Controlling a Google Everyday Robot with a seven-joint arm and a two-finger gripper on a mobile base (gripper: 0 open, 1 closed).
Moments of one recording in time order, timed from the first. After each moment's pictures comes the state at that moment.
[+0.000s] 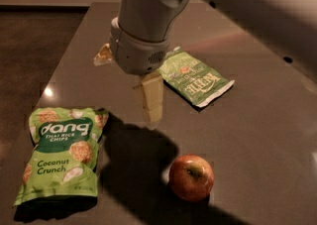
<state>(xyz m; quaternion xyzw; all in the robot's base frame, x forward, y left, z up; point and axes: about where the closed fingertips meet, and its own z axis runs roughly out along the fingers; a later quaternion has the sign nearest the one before) 0.437 0.059 0.920 -0.90 0.41 0.06 0.15</state>
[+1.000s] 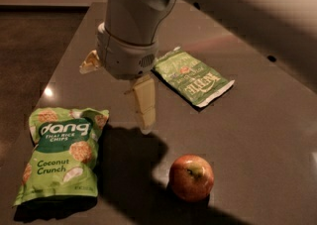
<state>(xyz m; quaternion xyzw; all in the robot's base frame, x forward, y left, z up) 0.423 0.078 0.918 -0.92 0.36 0.08 0.14</state>
